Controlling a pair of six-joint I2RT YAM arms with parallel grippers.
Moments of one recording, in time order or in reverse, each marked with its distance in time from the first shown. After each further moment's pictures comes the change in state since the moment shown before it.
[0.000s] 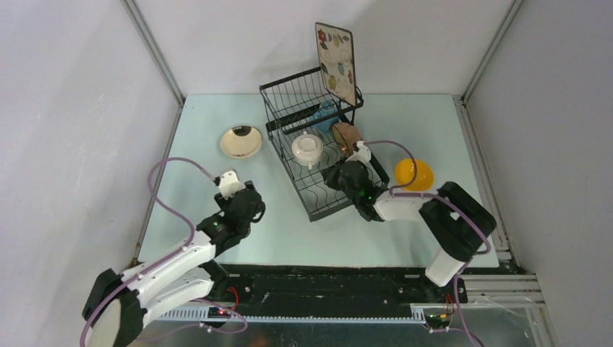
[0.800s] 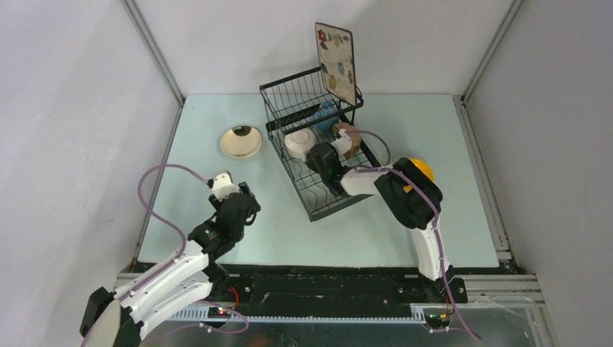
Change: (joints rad) left arm 0.060 -0.163 -0.060 0.020 0.034 0.072; right arm -0.003 0.447 0.454 -0.132 0.190 0.225
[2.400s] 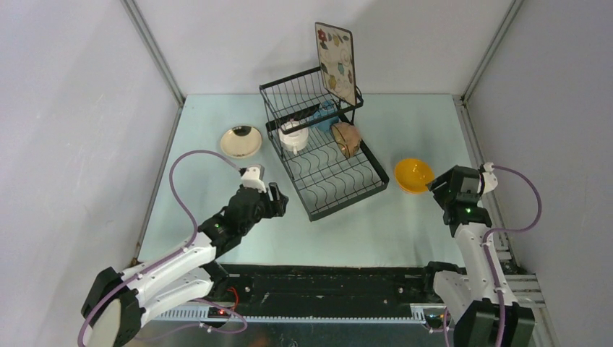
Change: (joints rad) left arm -0.080 0.121 0.038 0.229 0.439 0.169; right arm -0.861 -1.229 -0.608 -0.808 -0.258 -0.336
